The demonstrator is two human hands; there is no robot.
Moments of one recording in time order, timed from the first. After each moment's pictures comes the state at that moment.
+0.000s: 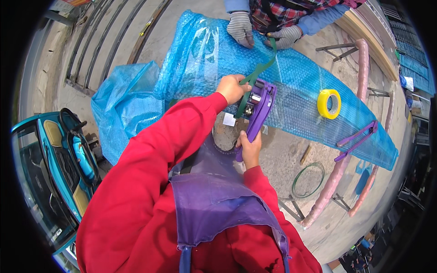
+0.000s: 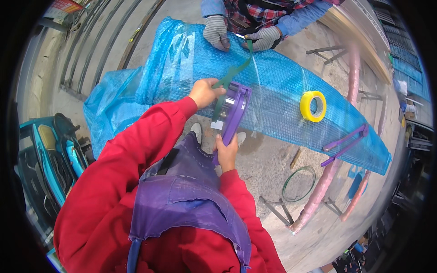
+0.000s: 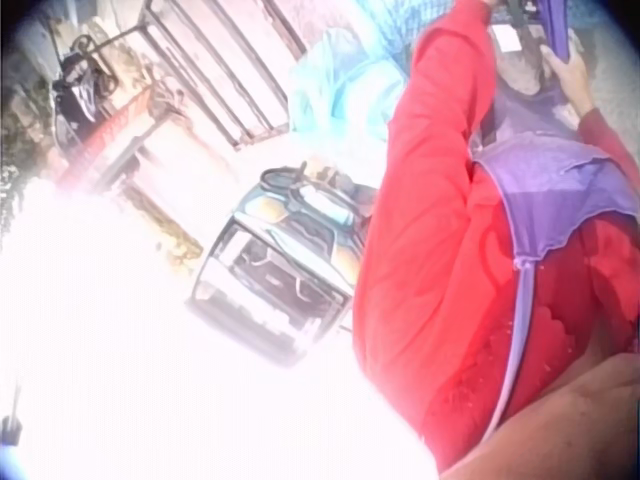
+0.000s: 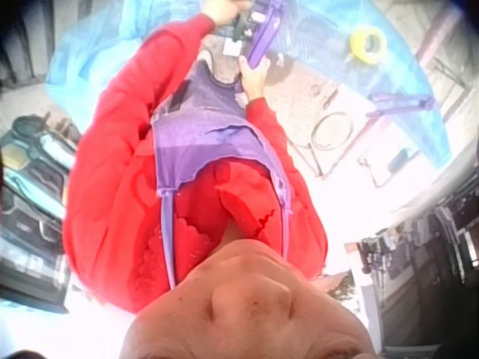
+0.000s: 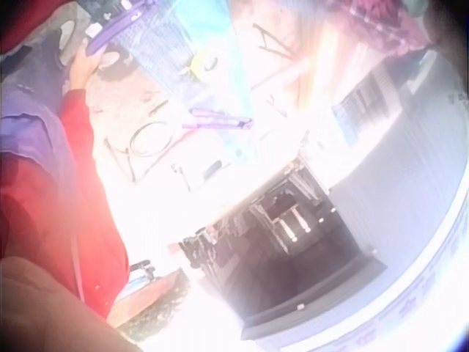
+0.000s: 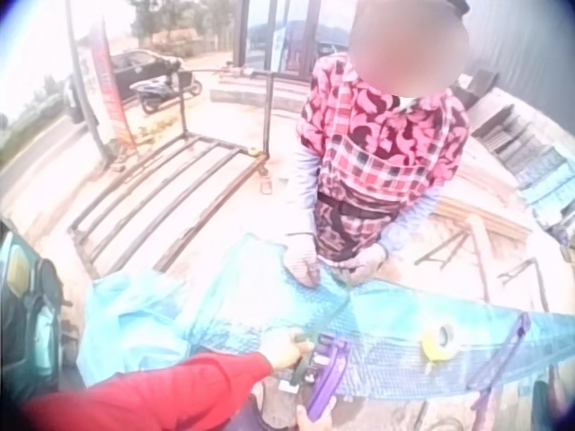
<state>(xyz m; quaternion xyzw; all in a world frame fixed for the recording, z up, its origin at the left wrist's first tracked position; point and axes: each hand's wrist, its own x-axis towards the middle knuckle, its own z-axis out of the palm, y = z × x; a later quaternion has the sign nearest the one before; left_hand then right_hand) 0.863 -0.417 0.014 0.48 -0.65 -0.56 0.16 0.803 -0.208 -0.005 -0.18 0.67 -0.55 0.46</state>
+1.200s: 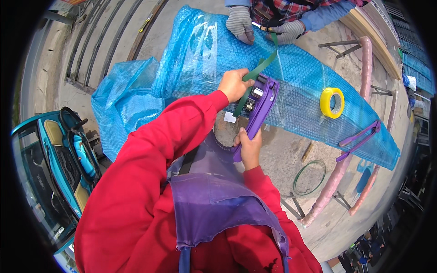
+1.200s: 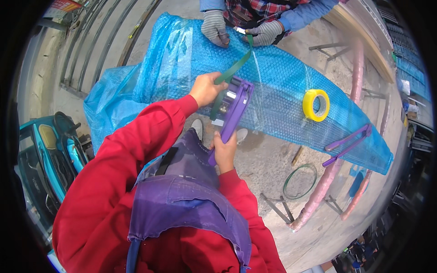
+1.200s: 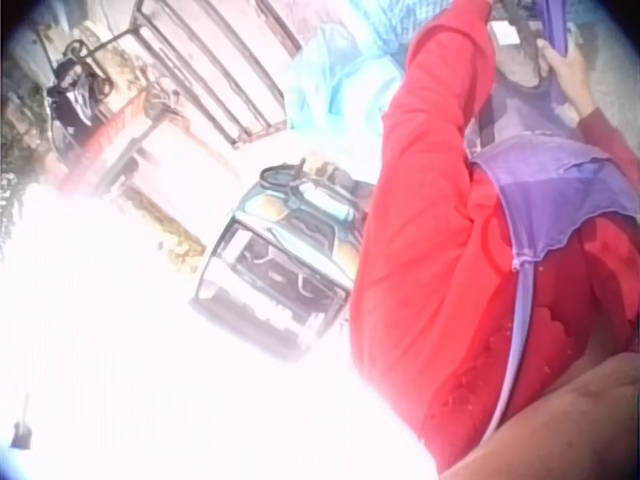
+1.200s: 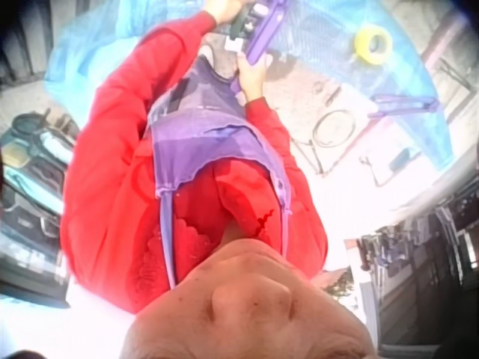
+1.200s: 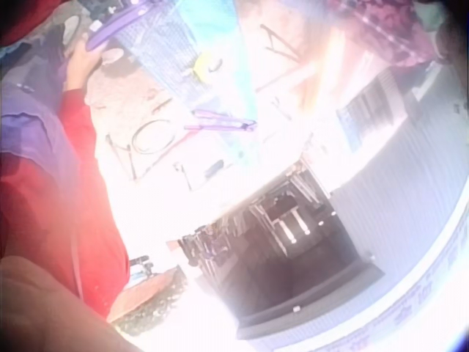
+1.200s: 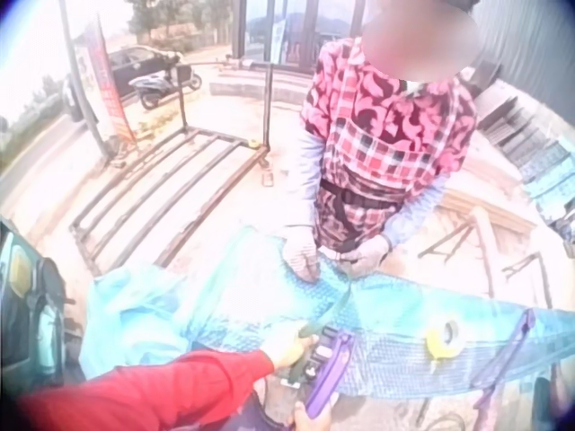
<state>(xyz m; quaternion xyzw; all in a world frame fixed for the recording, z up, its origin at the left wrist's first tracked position) 0.853 -0.419 0.018 0.46 -0.70 -0.50 0.21 0.809 -0.223 0.013 -0.14 0.65 -0.56 0.49</state>
